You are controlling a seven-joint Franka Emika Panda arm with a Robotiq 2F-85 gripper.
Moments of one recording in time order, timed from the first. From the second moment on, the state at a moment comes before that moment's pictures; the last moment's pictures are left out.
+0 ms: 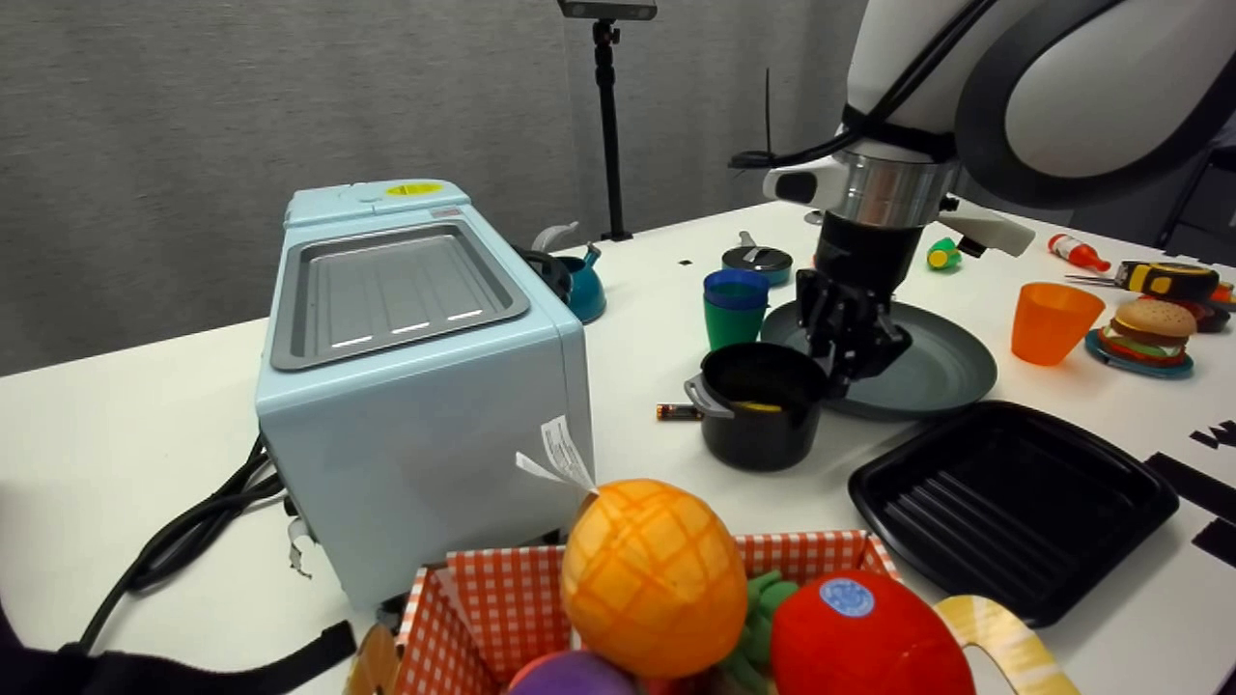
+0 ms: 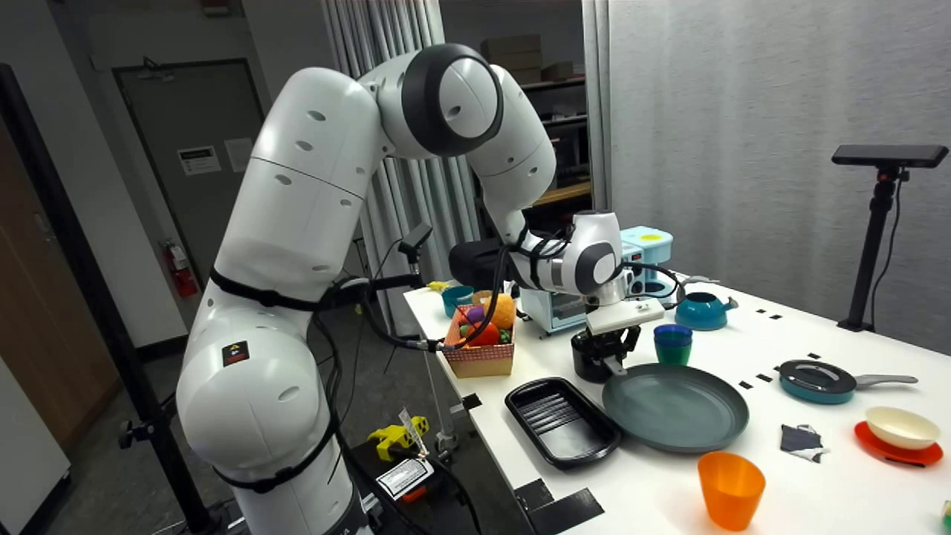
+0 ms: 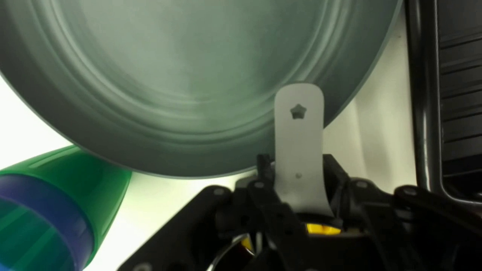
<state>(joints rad) 0.05 0.57 0.12 -2.01 -0.18 2.66 -0.84</state>
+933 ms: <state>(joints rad) -0.03 0.43 0.19 -2.05 -0.04 2.61 -0.80</state>
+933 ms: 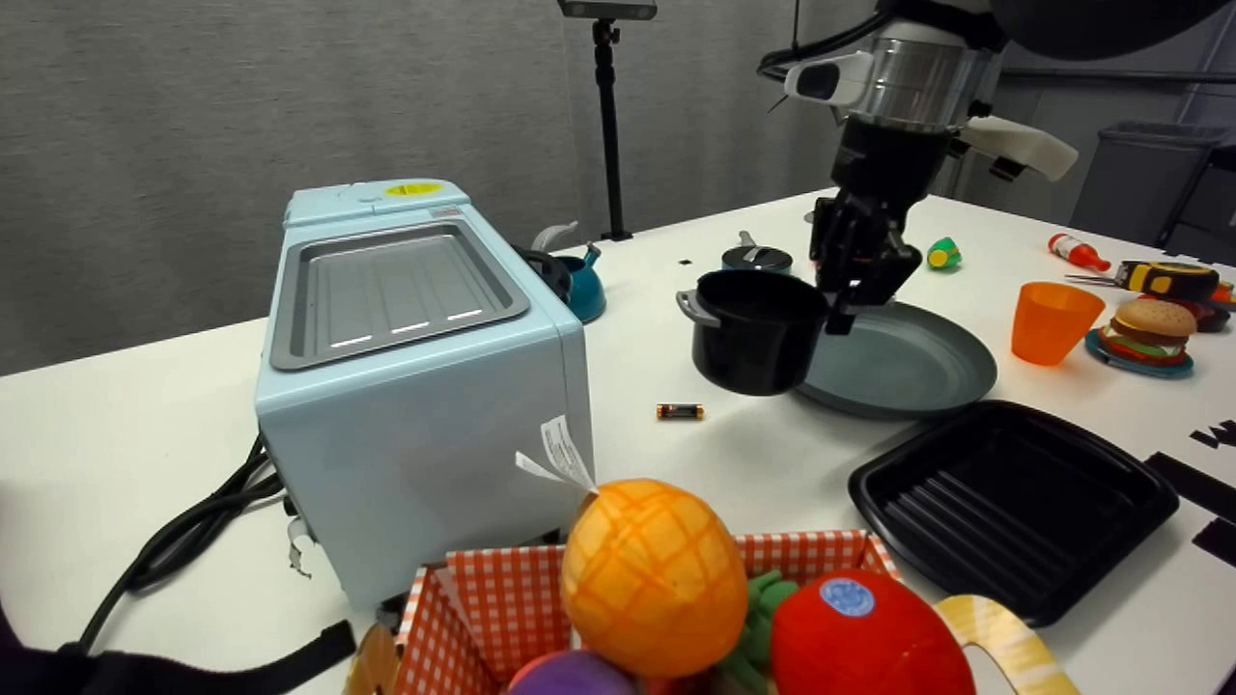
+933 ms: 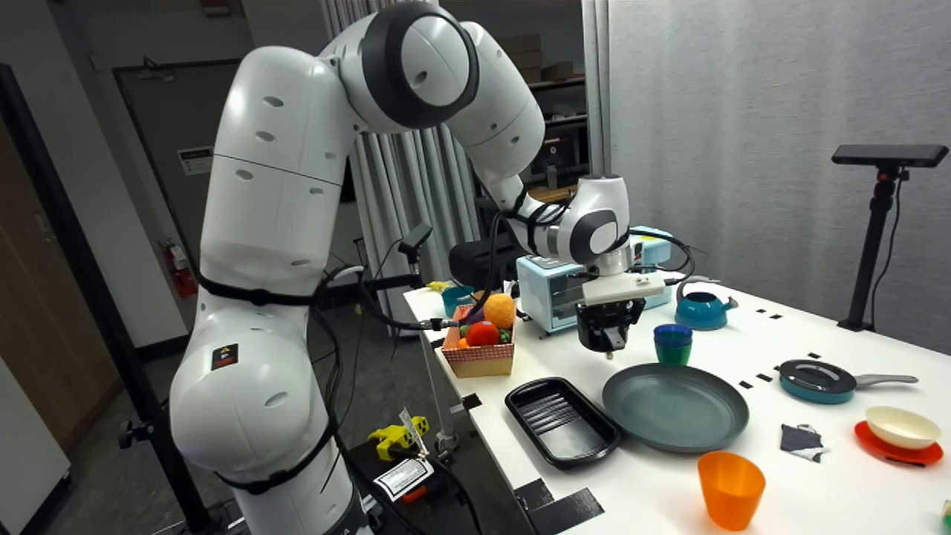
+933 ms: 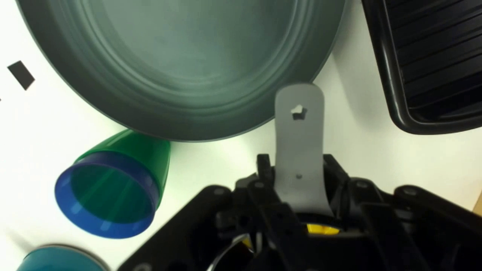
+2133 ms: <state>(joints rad) -0.13 0.26 0.12 -2.24 0.24 2.38 -0.79</state>
